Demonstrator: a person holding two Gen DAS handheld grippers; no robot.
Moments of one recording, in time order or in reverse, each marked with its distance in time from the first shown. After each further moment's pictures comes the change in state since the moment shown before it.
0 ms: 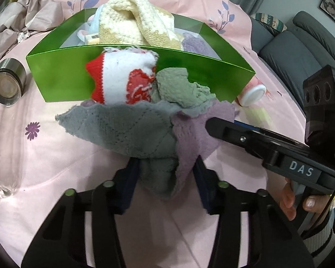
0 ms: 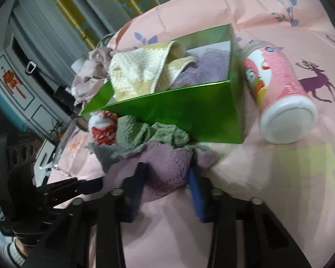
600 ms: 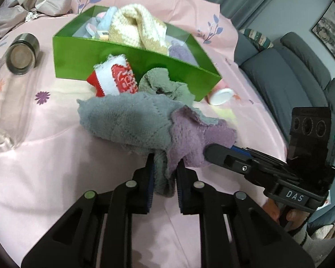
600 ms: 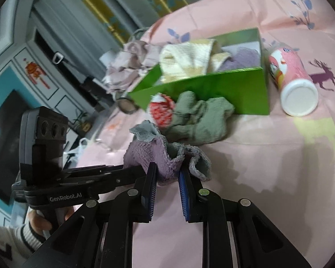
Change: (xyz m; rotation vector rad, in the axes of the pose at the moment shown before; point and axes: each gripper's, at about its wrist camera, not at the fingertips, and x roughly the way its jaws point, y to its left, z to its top) left arm -0.063 0.002 -0.033 -0.116 -0.026 -0.166; right arm -0.047 0.040 -0.035 -0.067 0.017 0.147
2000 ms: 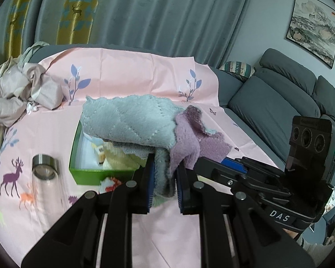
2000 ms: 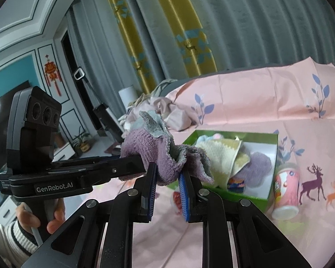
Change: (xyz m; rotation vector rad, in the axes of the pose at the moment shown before) left arm -0.088 -0.054 0.097 0.203 -0.280 0.035; right arm -0.049 0.080 0.087 -0.226 -0.275 -0.052
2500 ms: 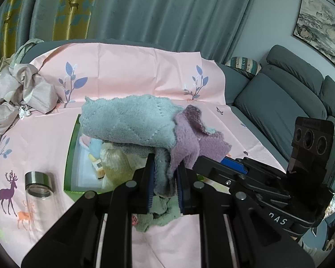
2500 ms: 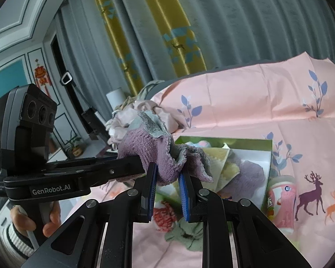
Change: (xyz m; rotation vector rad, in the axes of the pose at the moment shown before) left arm 0.050 0.013 0.027 -0.002 0.047 0.010; right arm 0.034 -0.036 0.019 0.038 0.004 -0.040
